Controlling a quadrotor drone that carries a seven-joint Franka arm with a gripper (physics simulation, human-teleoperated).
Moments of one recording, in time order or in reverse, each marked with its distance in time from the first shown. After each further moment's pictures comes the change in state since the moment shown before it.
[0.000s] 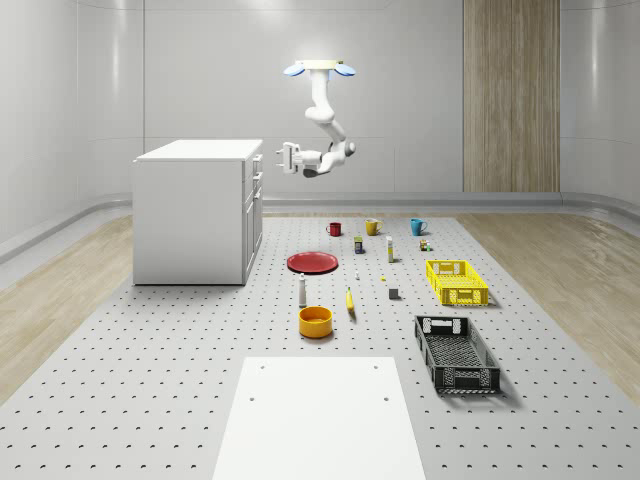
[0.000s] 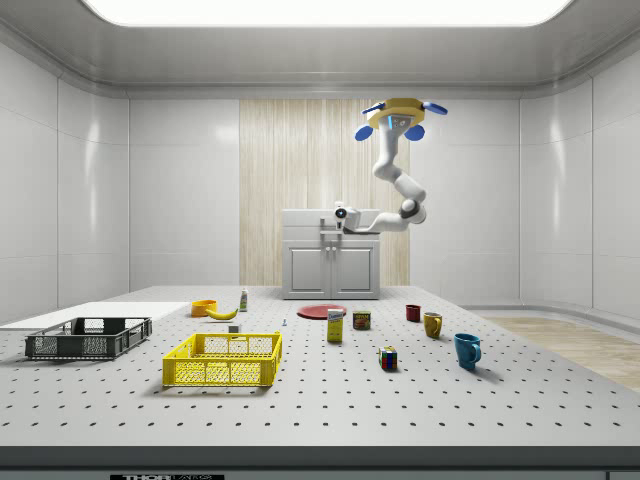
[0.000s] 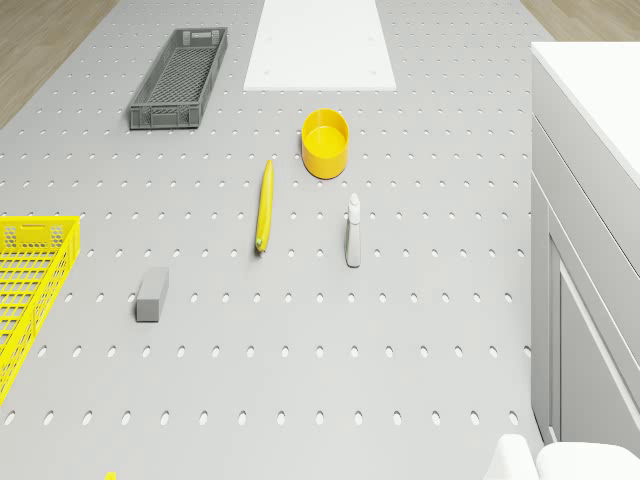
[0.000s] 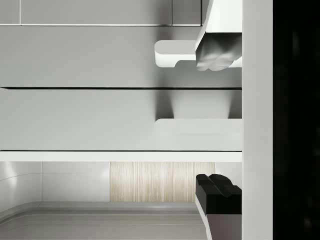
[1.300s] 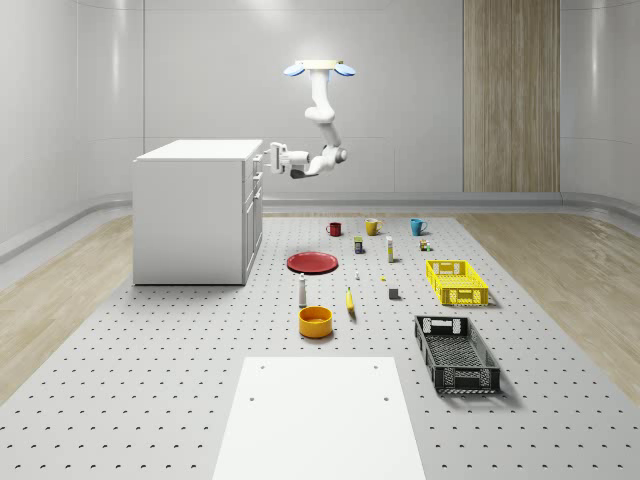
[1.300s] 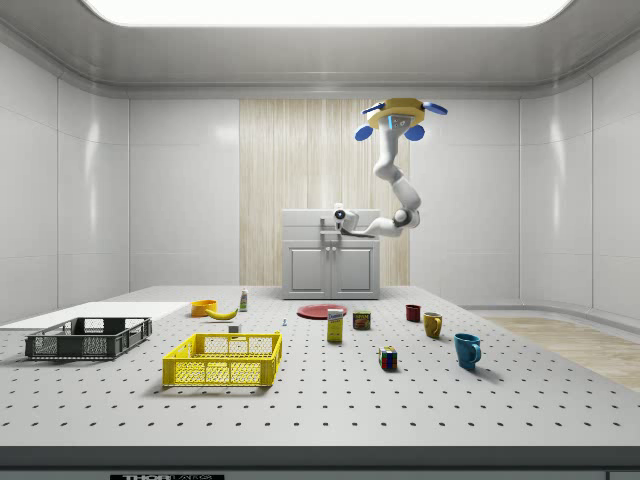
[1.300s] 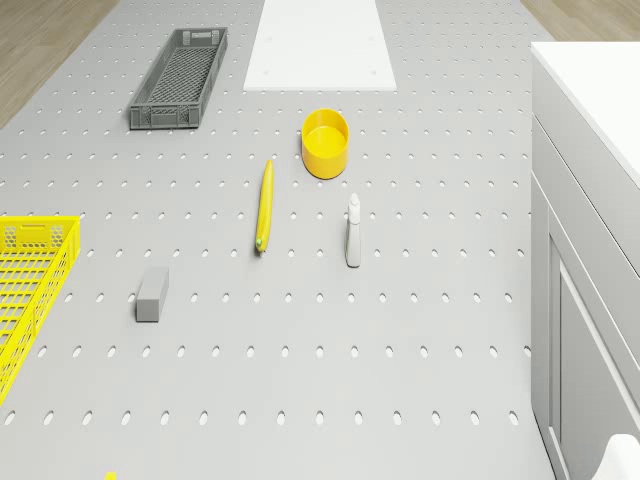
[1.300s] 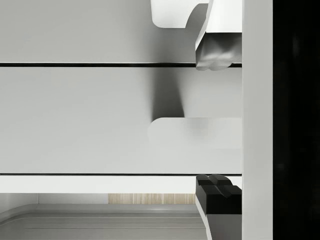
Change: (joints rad) arm -0.080 0.196 0.220 0.104 0.247 0.013 -0.095
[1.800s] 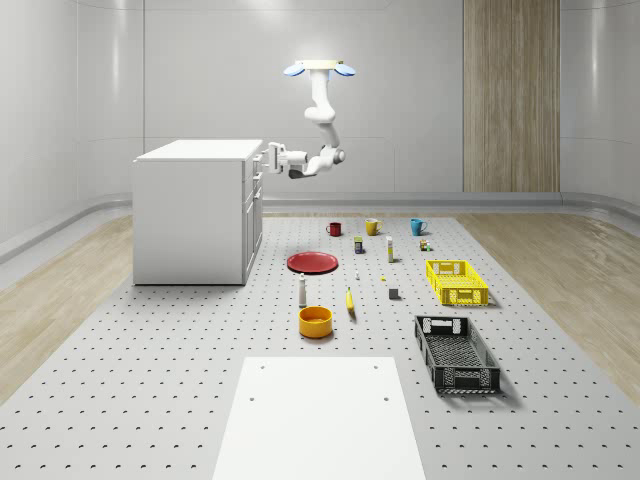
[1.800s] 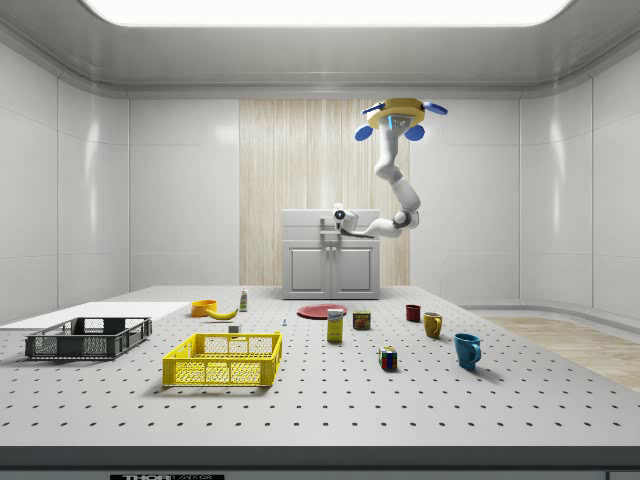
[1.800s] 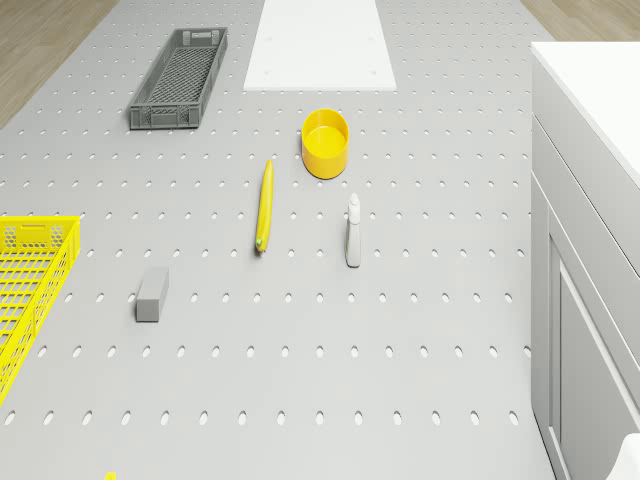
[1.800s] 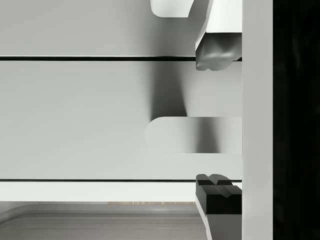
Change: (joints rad) arm -0.057 0.022 0.057 0.012 0.034 -0.022 -0.004
